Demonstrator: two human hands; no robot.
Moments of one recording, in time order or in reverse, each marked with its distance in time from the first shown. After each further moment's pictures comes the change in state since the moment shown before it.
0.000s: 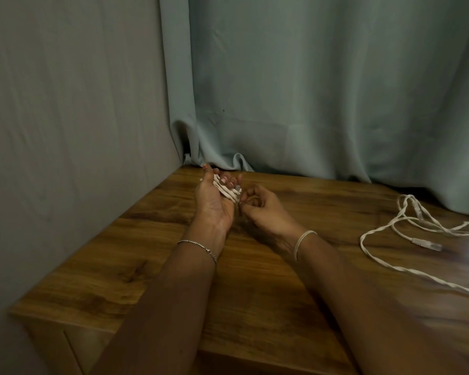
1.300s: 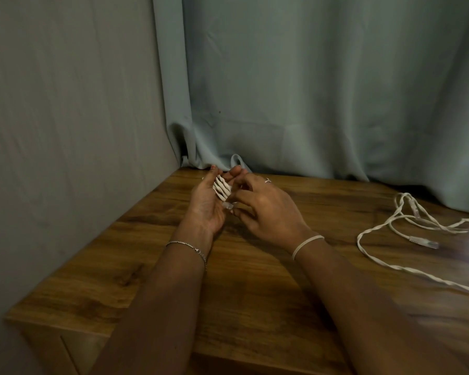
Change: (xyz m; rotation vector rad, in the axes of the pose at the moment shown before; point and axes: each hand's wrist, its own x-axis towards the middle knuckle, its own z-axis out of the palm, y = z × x) left_hand -0.006 0.013 -0.010 0.289 -0.165 -0.180; right_hand -0.015 -0.015 -0.021 -1.148 0.060 -0.839
